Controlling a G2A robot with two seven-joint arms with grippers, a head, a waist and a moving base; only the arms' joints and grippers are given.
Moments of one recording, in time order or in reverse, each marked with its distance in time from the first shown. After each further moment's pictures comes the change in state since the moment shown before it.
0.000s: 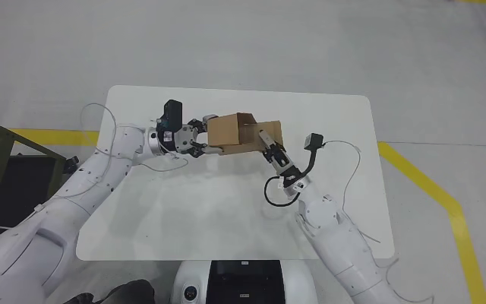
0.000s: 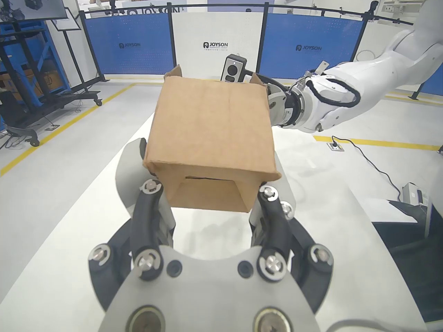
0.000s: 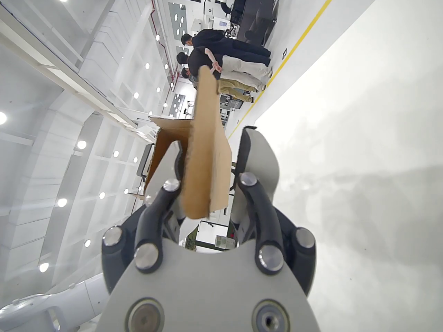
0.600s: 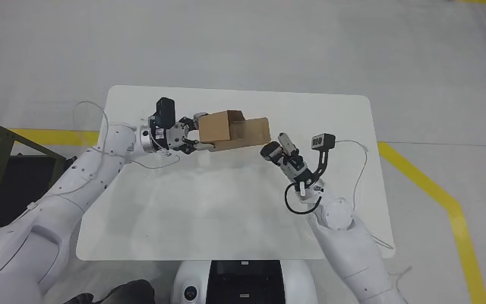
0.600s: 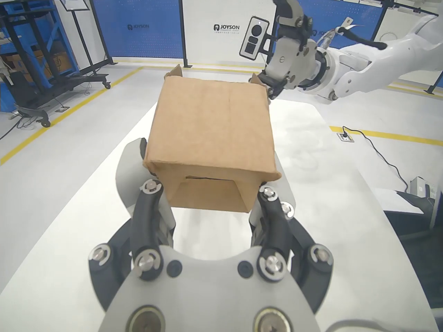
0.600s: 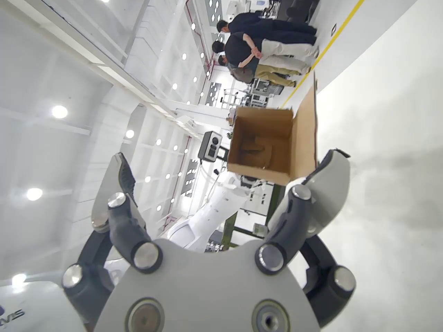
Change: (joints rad) left arm -0.031 0.013 0.020 0.072 0.009 0.000 0.000; right arm -0.065 0.026 0.090 -0.084 0.285 -0.095 0.327
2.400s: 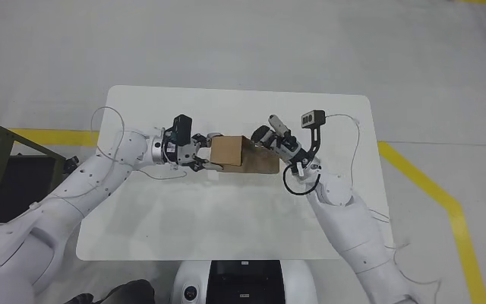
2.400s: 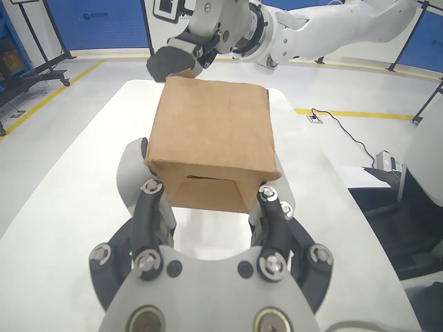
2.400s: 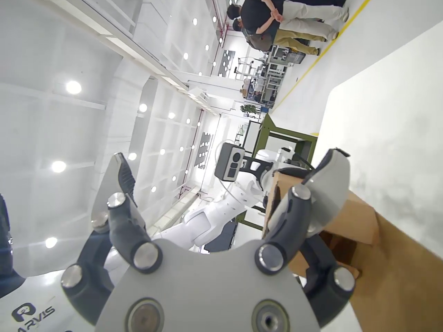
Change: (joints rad) left arm -0.020 0.042 0.143 -0.110 0.027 0.000 0.000; right arm 0.203 -0.020 -0.043 0.145 0.084 0.032 0.127
